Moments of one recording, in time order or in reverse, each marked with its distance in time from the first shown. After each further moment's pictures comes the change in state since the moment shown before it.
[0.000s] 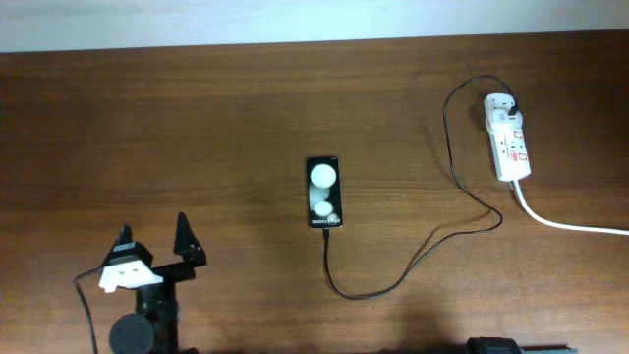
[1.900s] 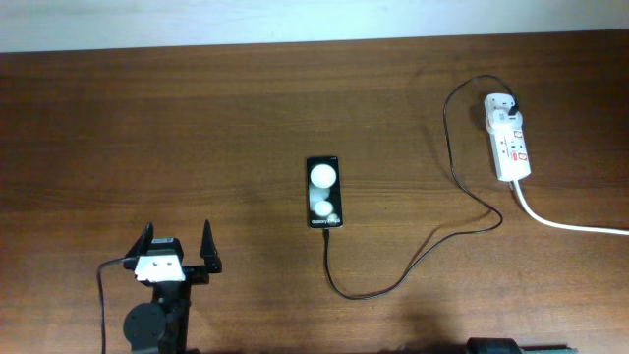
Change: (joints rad) left arm -0.090 0.000 -0.090 -0.008 0.021 0.211; right arm 0.001 -0.457 -0.282 0.194 0.130 -0.007
